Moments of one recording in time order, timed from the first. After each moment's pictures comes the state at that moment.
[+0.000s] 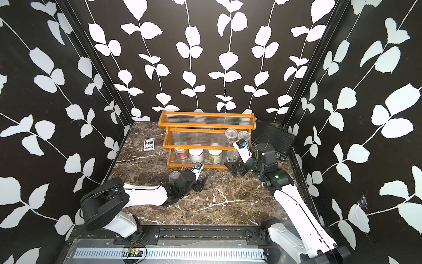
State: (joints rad) left arm -0.99 1.53 0.58 0.35 -0.35 -0.16; right arm 0.31 0.95 0.88 -0.45 -0.51 -0.20
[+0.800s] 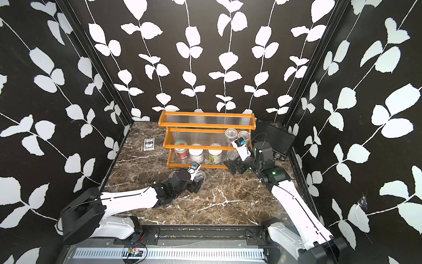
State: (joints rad) left arm -0.99 1.32 0.59 0.13 -0.34 -0.08; right arm 0.31 1.01 0.90 -0.42 -0.49 -0.19
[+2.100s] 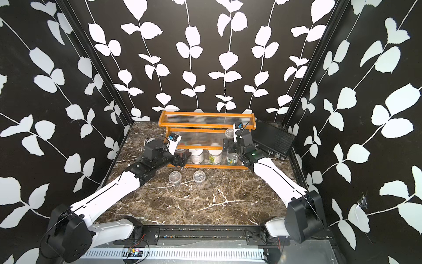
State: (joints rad) left arm -0.53 1.19 0.86 -0.10 0.12 0.01; right arm 0.44 1.41 1.09 -0.22 0.10 0.22
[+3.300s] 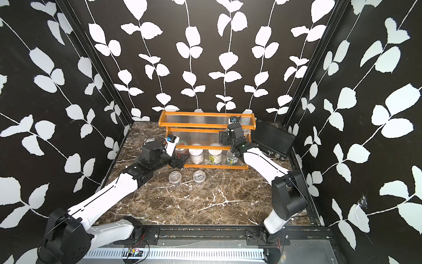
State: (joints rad) left arm -0.50 1.17 0.82 -0.12 0.16 0.01; right arm 0.45 1.62 1.24 -0.11 0.17 0.23
